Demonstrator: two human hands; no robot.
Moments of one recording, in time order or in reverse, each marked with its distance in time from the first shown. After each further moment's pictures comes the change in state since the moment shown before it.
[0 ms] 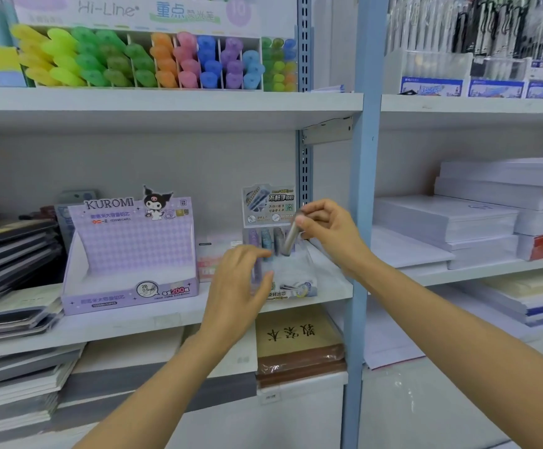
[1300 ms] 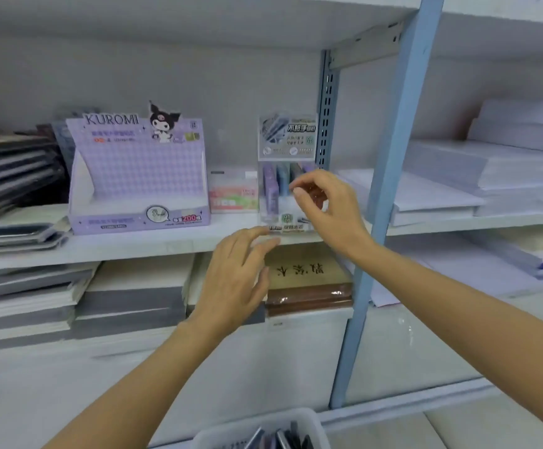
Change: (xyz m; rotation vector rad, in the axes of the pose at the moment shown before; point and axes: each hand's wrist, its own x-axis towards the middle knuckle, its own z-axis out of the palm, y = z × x) left_hand -0.080 -0.031 0.011 0.239 -0.051 0.174; right_hand -0.055 0.024 0.043 -0.552 -0.028 -0.354
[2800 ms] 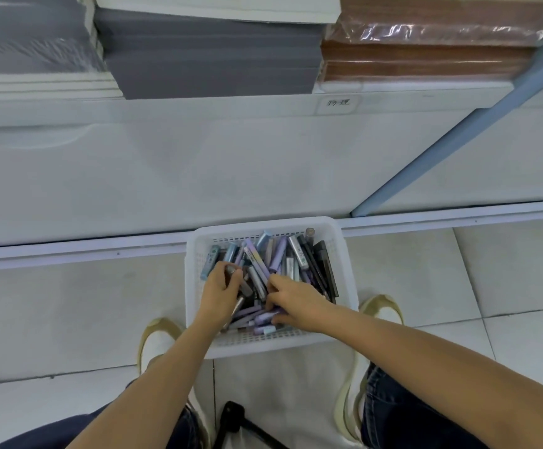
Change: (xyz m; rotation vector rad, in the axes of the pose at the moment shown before) left_hand -0.371 0.019 0.190 -0.717 -0.604 -1.515; right_hand -0.442 0.095 0.188 0.013 -1.452 0.335
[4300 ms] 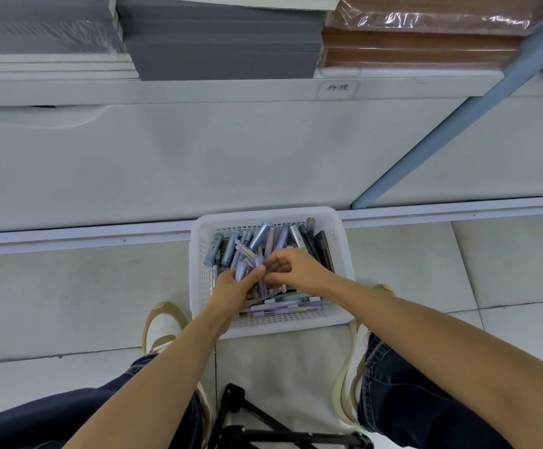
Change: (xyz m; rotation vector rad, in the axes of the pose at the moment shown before) left_hand -0.027 0.013 0.007 -0.382 -0.160 -0.249; right_hand 0.003 -0.001 -0.026 0.875 0.114 0.239
